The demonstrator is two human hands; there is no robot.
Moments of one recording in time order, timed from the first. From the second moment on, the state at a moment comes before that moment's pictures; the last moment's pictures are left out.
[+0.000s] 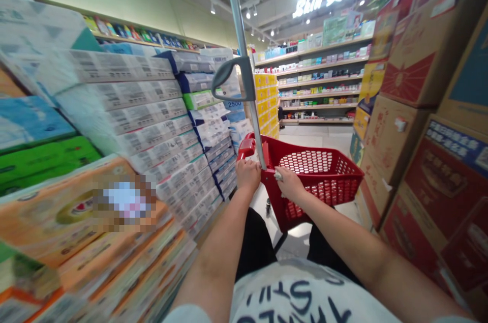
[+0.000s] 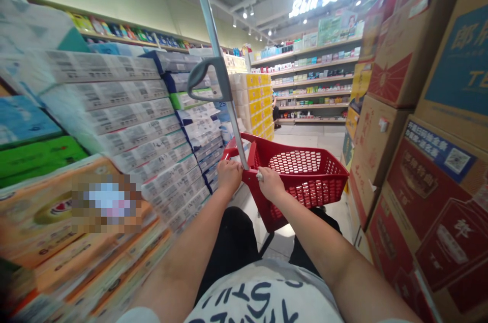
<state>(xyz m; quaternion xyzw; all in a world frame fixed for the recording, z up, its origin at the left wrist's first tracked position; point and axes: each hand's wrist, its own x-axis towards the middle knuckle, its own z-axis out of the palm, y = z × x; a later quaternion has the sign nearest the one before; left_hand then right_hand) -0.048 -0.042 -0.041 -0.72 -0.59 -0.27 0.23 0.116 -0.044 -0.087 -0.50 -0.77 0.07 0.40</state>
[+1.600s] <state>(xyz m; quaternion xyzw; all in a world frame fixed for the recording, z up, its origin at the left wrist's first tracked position) -0.049 -0.040 -0.043 -0.72 -0.60 -0.27 0.24 0.148 -0.042 -0.107 -0.55 -0.76 0.03 0.35</state>
